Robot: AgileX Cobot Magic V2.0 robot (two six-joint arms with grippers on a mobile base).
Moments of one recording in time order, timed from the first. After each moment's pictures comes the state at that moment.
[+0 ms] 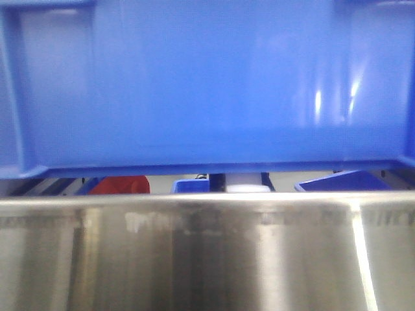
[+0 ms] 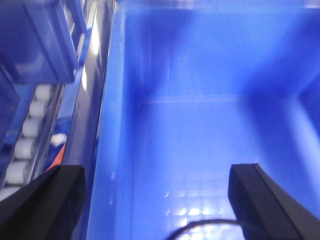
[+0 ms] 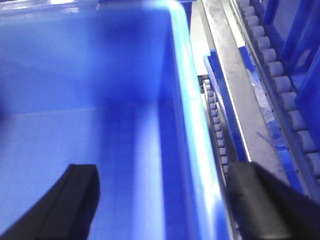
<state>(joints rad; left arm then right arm) -0.71 1.47 -1.63 0.63 1.08 -0.84 0.81 1.44 -1.53 -0.50 1.03 0.78</state>
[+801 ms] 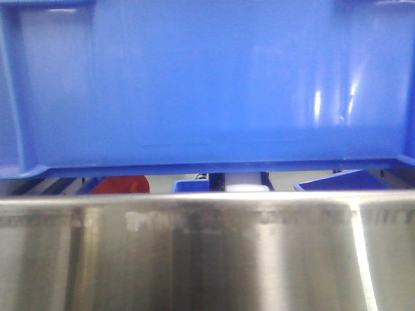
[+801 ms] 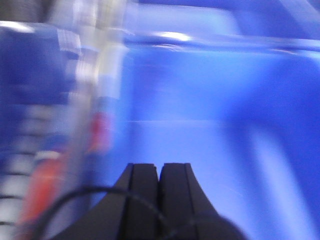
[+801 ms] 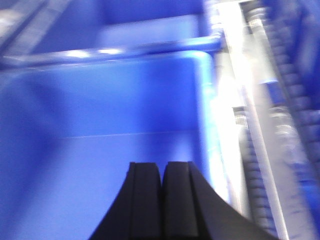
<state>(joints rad) -0.71 1.38 -1.70 0.54 1.08 -0.77 0.82 1.25 -1.54 -0.40 0.95 0.70</state>
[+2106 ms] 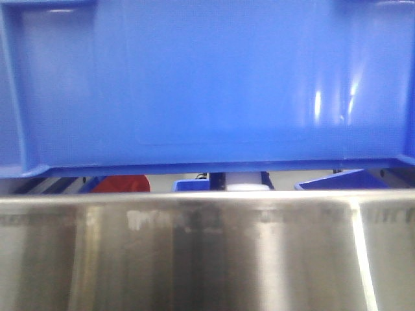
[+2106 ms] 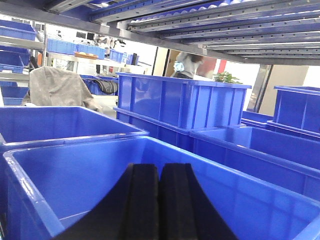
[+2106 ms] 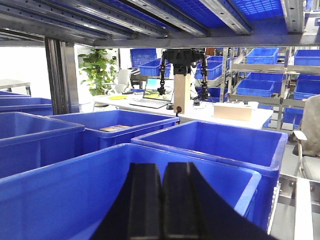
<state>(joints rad) -0.71 0.55 -0.75 0.56 0.16 -0.71 0.82 0.57 -0.80 -0.53 0.21 0.53</state>
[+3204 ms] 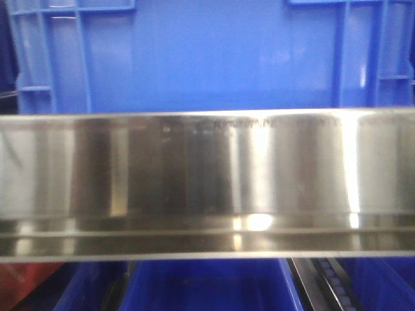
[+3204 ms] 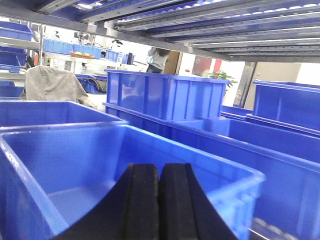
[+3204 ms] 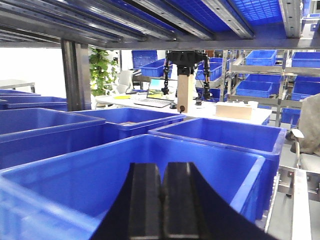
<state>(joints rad) -0.71 0.55 -0.75 0.56 0.16 -0.71 0.82 0.57 -0.80 -0.53 0.21 0.53</state>
